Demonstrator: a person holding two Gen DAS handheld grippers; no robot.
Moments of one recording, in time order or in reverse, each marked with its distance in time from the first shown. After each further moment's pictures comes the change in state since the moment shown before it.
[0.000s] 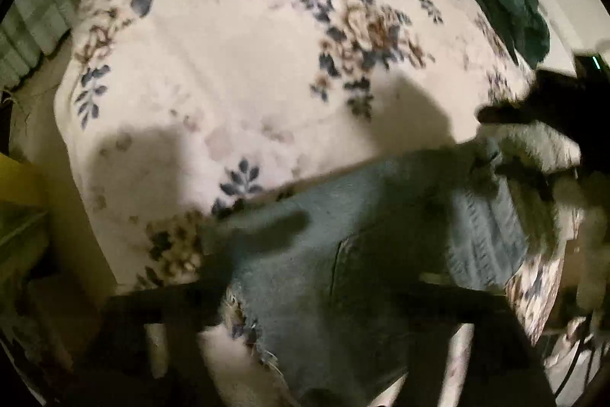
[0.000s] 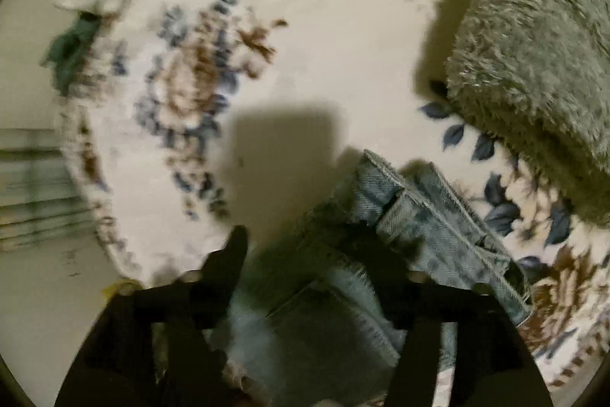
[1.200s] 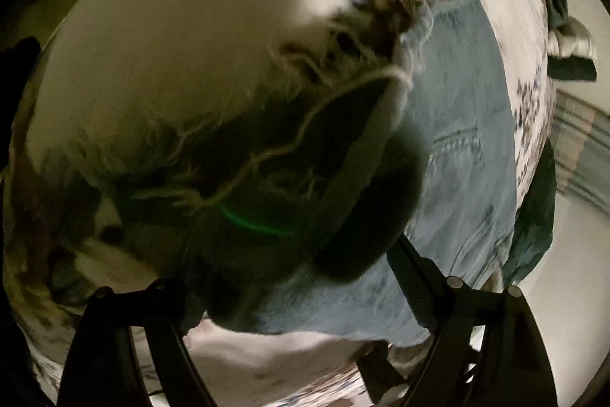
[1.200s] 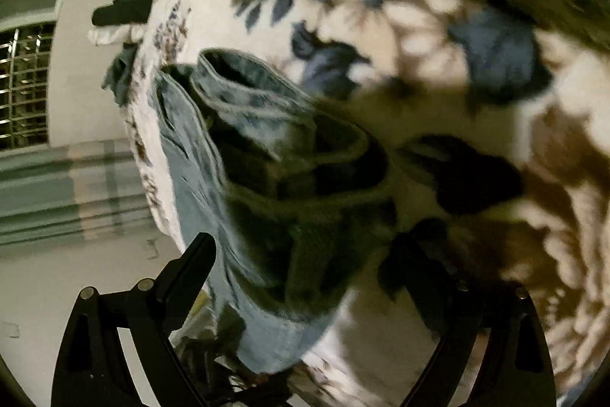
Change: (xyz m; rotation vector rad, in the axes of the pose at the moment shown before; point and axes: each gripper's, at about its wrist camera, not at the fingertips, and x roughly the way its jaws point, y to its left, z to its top) left arm 0.083 0.030 -0.166 -1.231 0.075 -0.304; right arm 0.044 -0.199 -0.083 0.111 0.021 0.402
